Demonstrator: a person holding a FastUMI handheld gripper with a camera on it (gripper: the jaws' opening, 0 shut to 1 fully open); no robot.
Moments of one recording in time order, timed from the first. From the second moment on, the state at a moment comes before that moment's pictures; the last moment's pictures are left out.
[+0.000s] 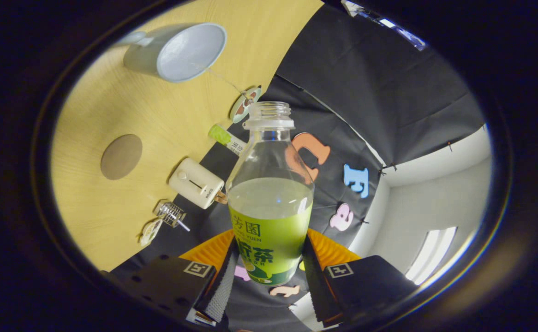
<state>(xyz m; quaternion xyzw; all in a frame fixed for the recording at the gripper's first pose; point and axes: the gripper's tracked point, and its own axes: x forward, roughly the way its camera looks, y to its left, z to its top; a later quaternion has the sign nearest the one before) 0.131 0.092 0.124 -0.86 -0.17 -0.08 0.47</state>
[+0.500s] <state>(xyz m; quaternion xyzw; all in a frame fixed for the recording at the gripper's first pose) 0.127 0.104 0.130 -0.87 -0.19 -0.08 0.45</state>
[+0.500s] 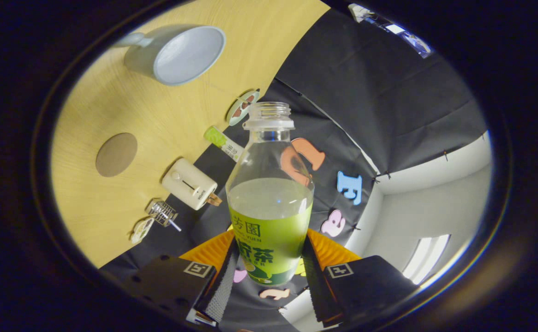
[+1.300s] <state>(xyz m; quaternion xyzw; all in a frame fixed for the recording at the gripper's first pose) 0.137 0.066 0.098 -0.74 -0.09 -0.03 0.67</state>
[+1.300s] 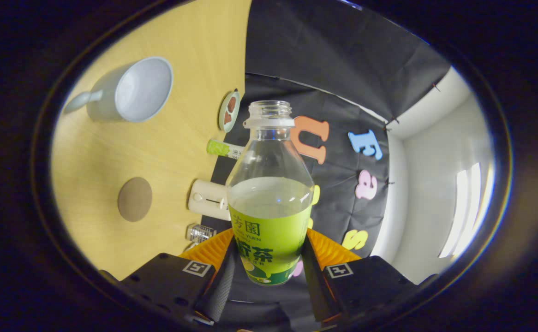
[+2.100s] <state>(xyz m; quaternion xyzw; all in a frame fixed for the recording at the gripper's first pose) 0.134 0.028 0.052 -0.37 0.07 0.05 0.92</state>
